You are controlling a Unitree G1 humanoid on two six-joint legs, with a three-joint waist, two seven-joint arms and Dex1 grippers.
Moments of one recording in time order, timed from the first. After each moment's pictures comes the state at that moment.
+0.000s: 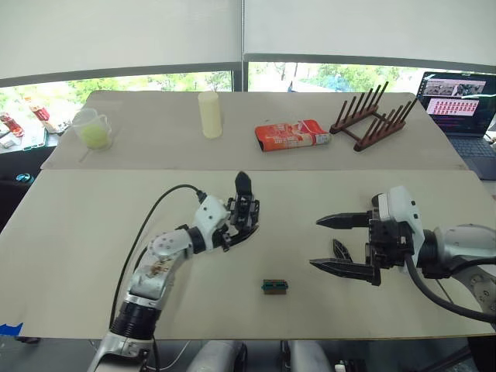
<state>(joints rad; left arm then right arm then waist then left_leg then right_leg) -0.28 0.25 -0.14 -0.13 -0.13 0.33 -0.68 -0.10 -0.92 -0.20 -0.60 0.79 0.68 0.99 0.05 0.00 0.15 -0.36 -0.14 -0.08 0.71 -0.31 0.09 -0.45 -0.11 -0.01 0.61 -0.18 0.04</state>
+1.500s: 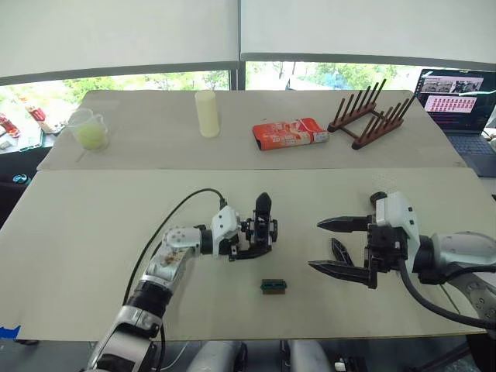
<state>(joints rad) -0.40 0.30 -0.23 0.25 -0.20 0.01 -1.12 -0.06 -0.90 -0.21 -0.62 0.75 0.67 0.96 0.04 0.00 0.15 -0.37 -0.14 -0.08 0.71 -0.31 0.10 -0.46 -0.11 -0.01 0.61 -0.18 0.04</state>
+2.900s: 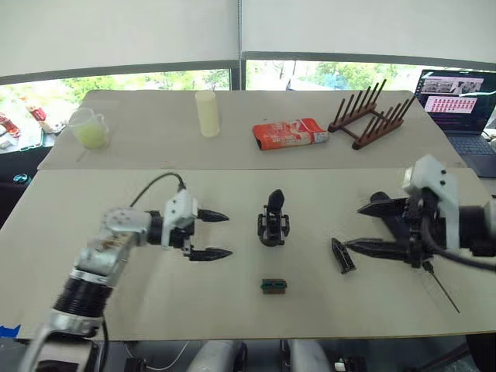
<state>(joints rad) -0.47 0.75 -0.07 -0.15 -0.50 0.42 -1.34 -0.53 -1.25 -0.18 -0.48 1.00 1.33 0.80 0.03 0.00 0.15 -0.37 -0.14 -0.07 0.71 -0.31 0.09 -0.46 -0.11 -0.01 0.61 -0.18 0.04</state>
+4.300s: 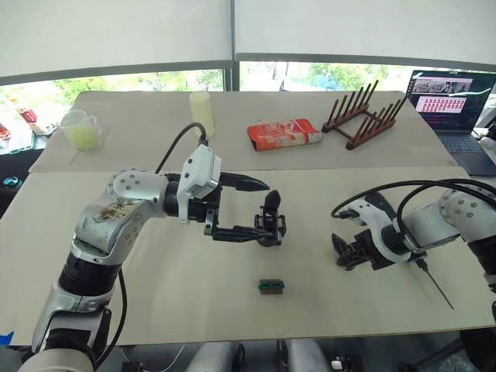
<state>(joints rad) -0.63 0.63 -0.12 -0.29 -0.58 0.52 -1.21 -0.76 -1.09 0.38 0.00 1.37 1.60 0.05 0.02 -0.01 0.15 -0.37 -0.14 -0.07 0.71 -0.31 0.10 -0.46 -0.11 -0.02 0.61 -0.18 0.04</state>
